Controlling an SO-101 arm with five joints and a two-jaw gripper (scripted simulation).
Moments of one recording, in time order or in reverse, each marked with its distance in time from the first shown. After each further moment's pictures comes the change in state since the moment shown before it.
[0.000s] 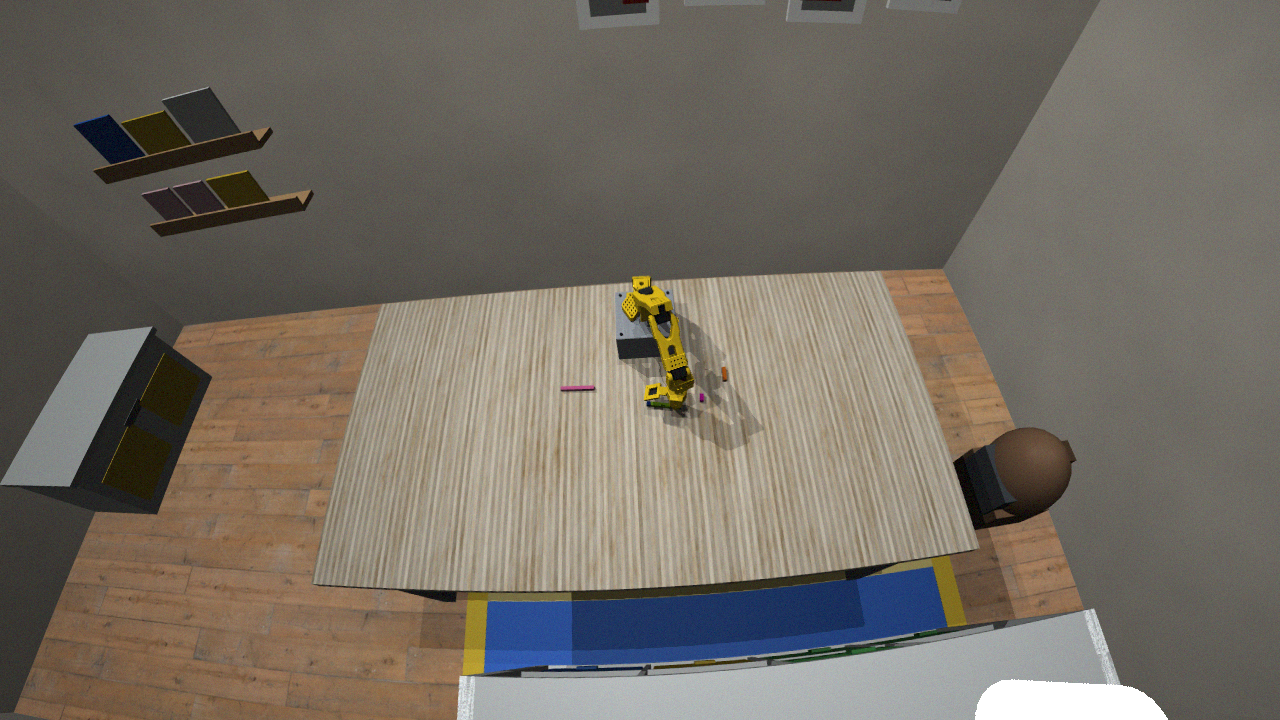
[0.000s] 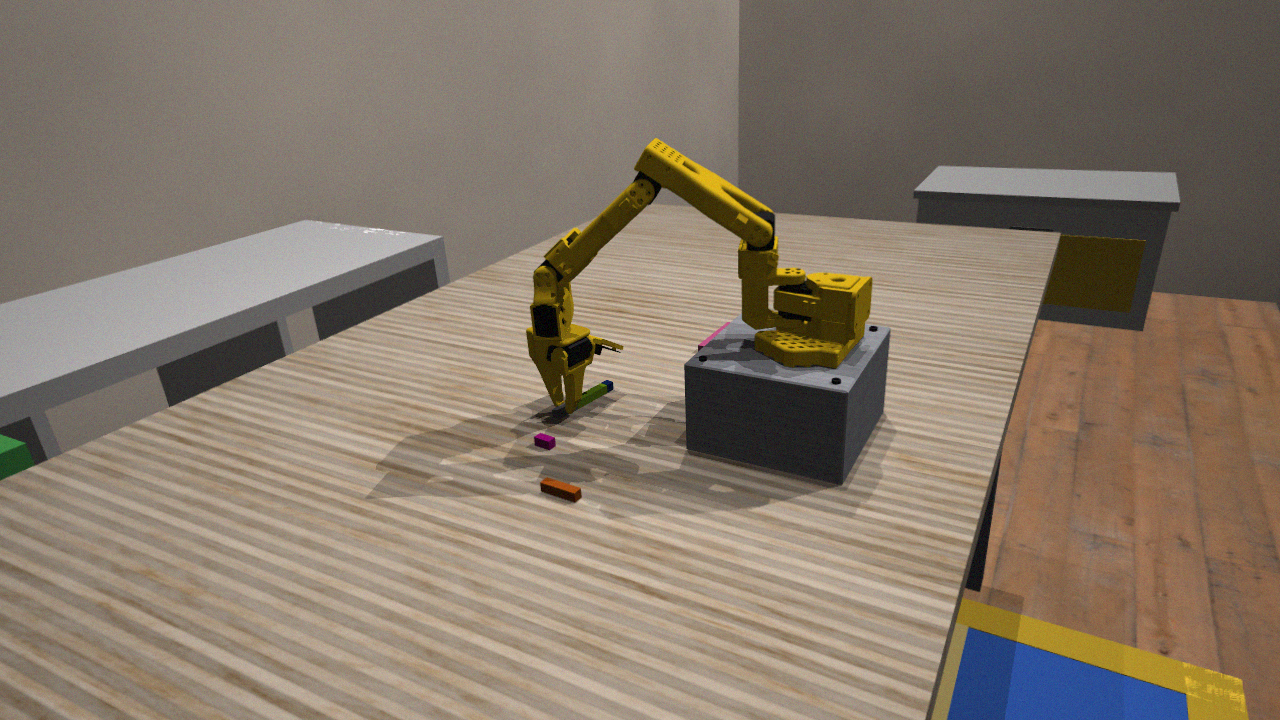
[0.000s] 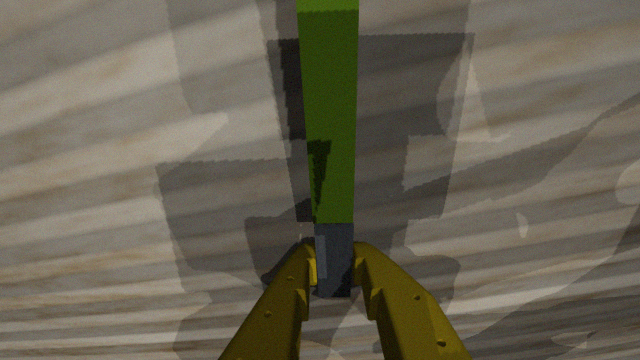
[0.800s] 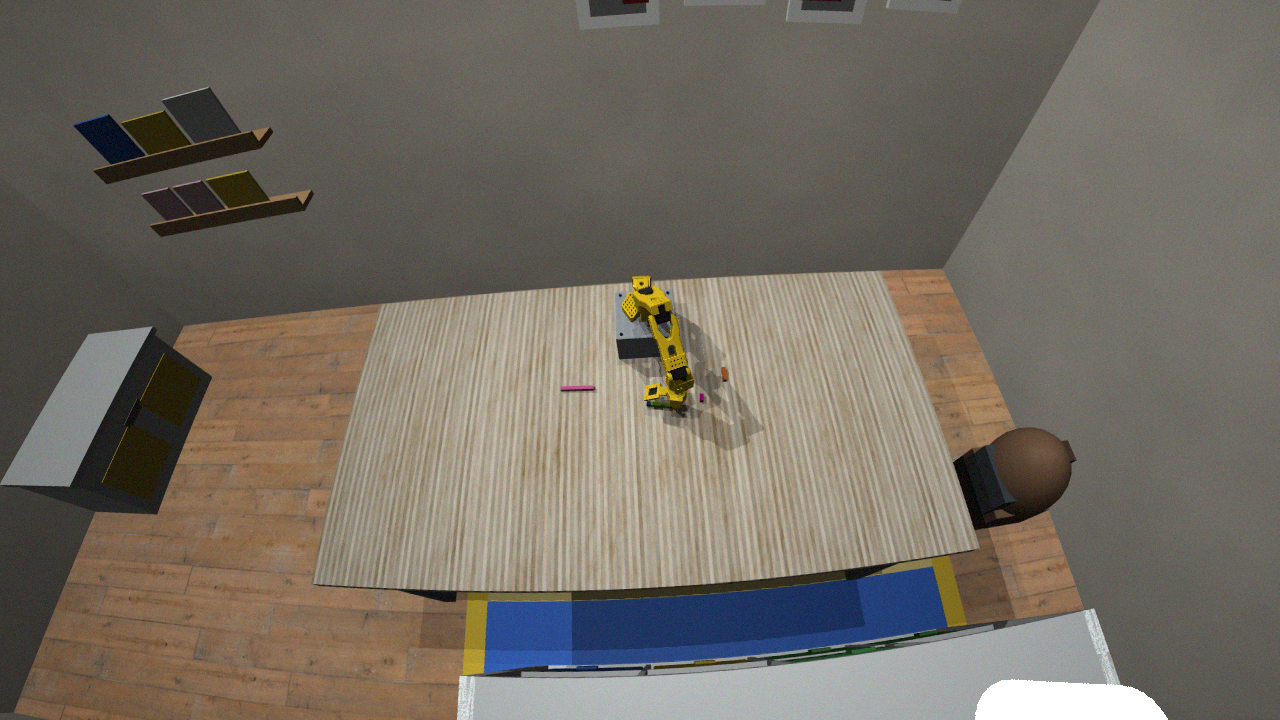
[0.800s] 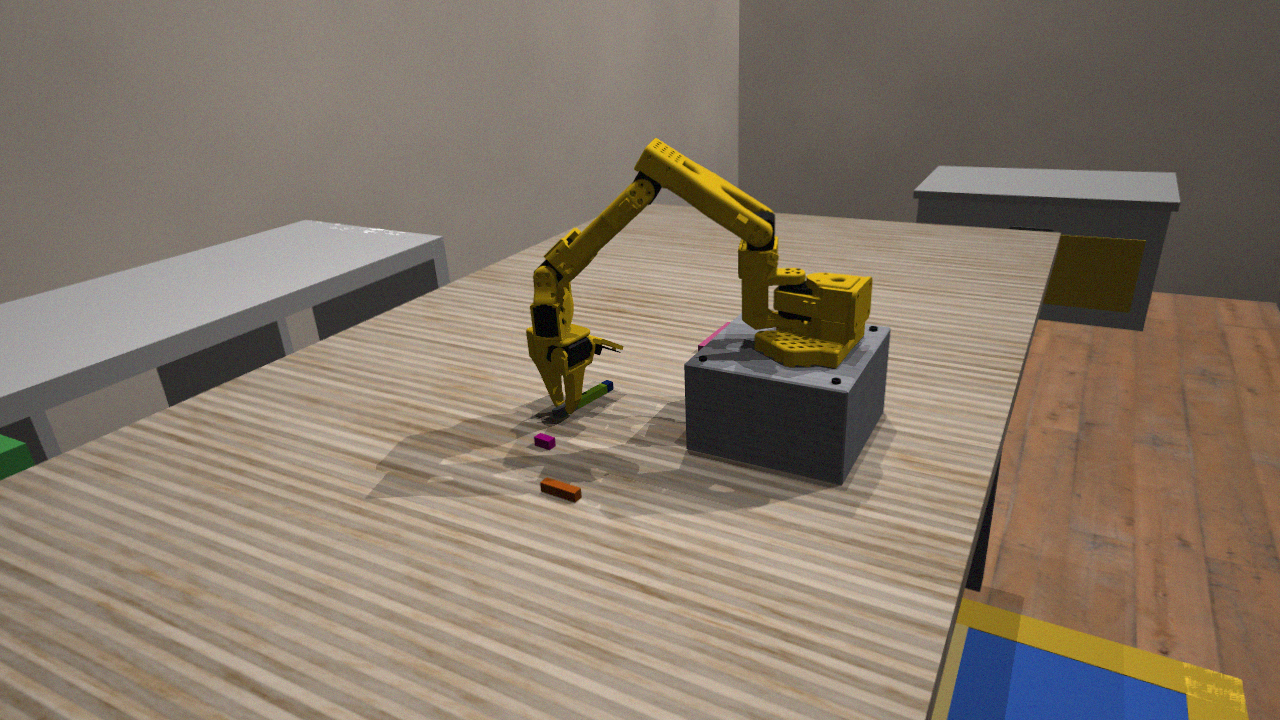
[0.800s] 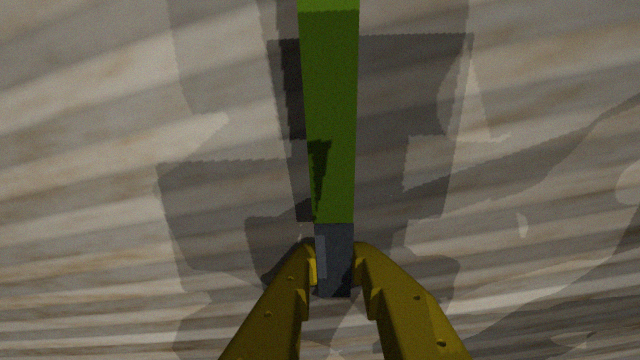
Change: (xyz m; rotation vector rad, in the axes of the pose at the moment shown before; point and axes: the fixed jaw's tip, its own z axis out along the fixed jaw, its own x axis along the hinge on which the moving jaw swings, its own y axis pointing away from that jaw) arm 0.000 0.000 0.000 0.000 0.000 -0.001
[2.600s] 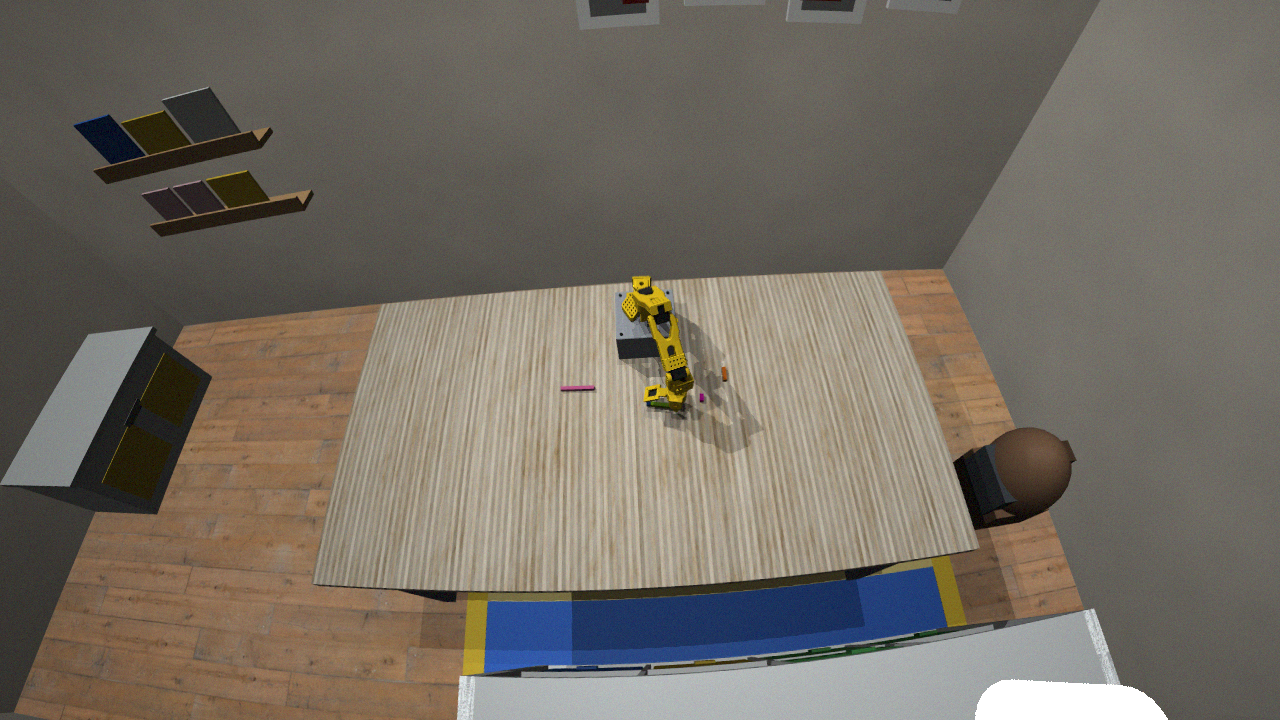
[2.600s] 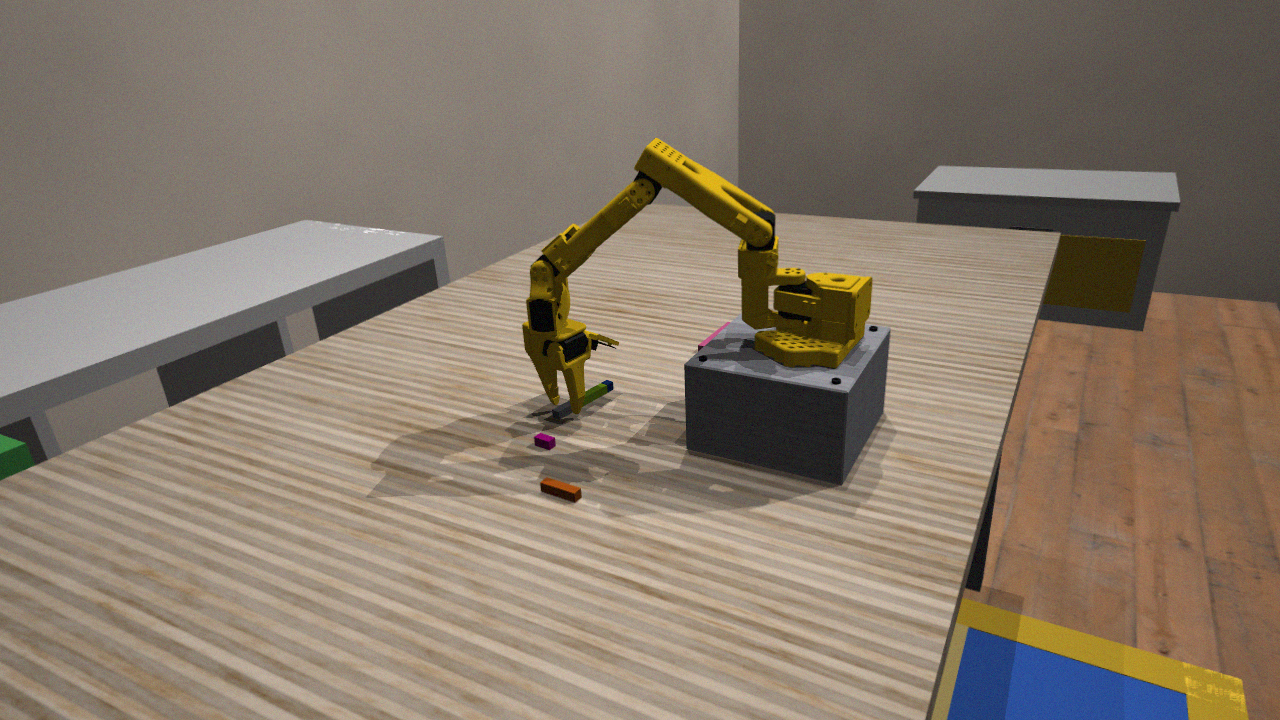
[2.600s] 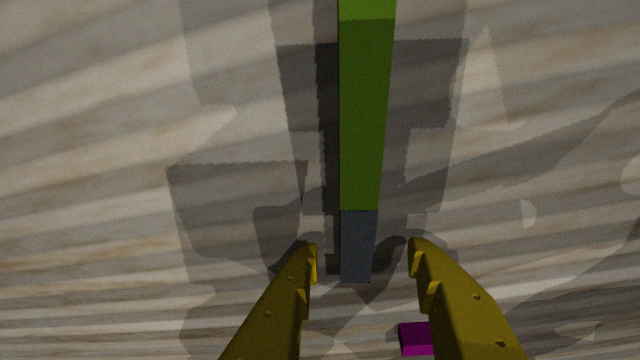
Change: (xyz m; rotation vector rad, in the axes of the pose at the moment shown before) arm 0.000 0.007 -0.005 -0.014 0.007 0.000
